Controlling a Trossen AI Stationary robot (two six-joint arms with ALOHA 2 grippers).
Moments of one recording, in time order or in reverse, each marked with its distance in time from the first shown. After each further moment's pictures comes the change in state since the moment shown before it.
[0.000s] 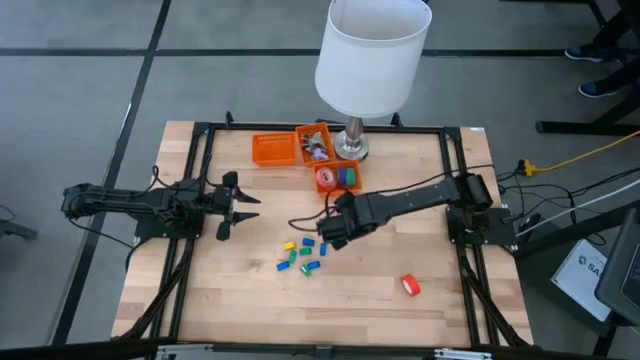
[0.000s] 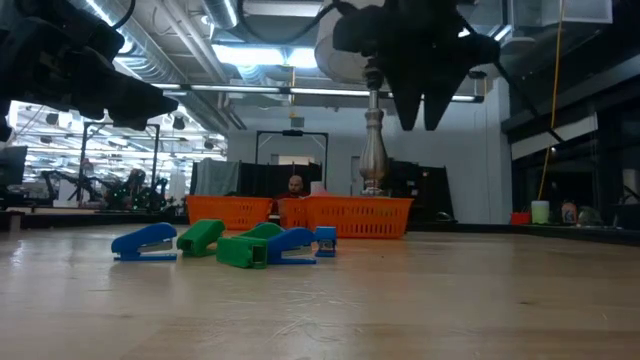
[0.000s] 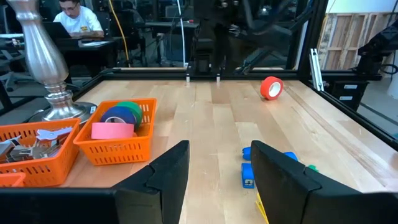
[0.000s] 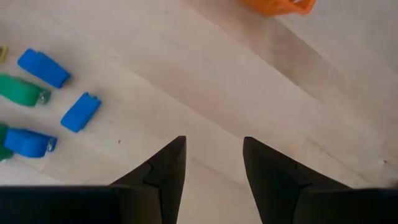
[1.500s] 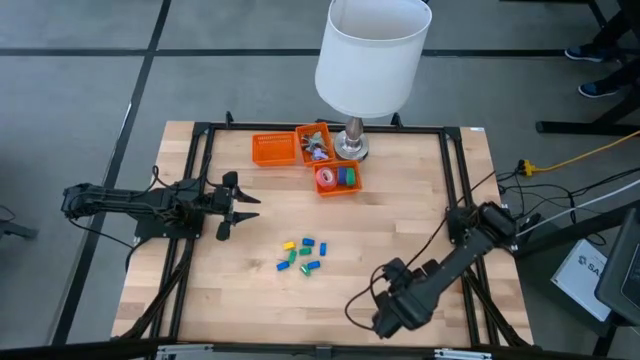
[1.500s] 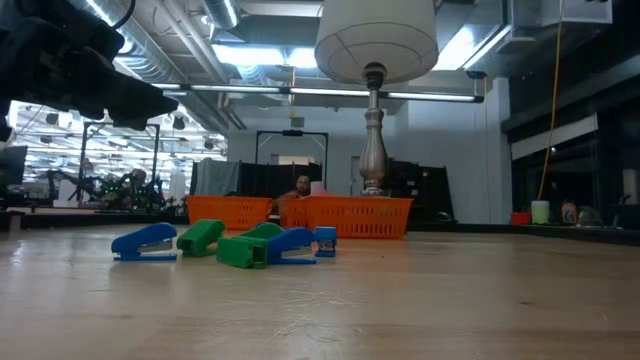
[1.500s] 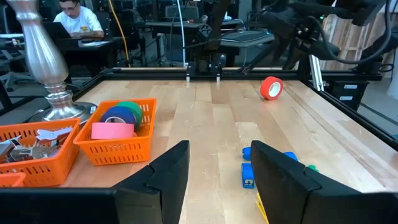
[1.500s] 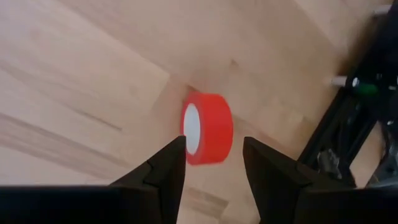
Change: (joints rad) left arm 0.000 0.000 0.000 0.000 0.000 0.000; right arm 0.527 0.000 -0.145 -0.148 -0.209 0.523
